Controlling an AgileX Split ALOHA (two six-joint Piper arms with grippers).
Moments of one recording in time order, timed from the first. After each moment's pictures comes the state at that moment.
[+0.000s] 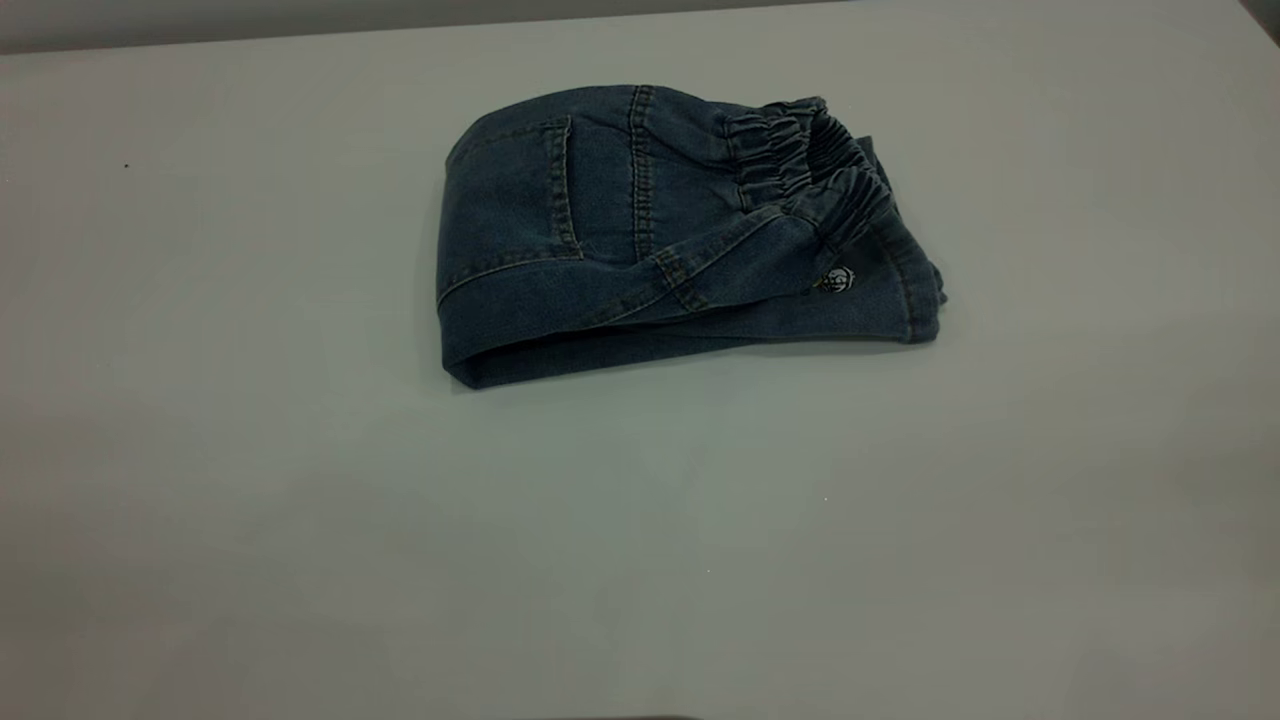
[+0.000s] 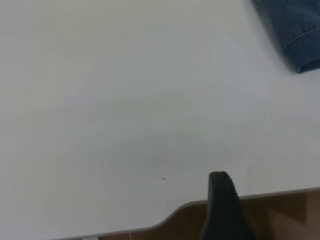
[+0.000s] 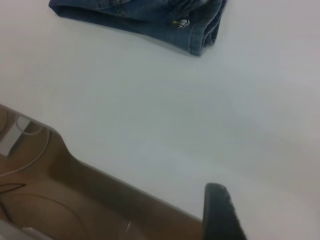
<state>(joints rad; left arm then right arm) -0.09 -0.03 -0.52 -0.01 1.17 0.02 0.51 0.16 -0.47 -0.01 1.13 0.14</state>
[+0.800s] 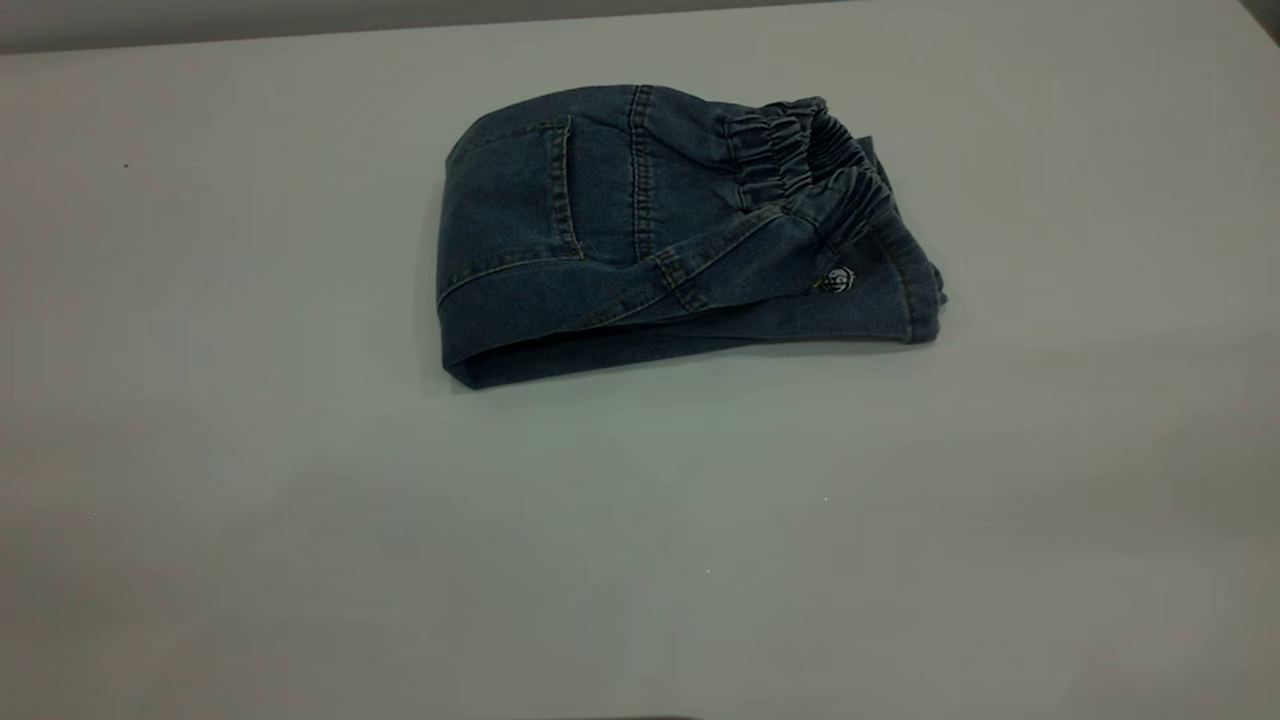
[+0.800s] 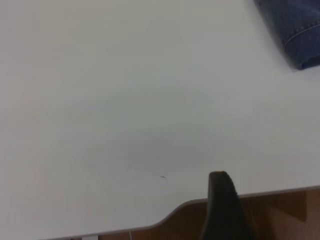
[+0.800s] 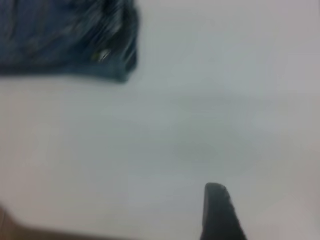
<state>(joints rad) -0.09 -0.03 -0.51 -0.01 1.16 0.02 0.16 0.08 -0.47 0.00 1.13 0.14</state>
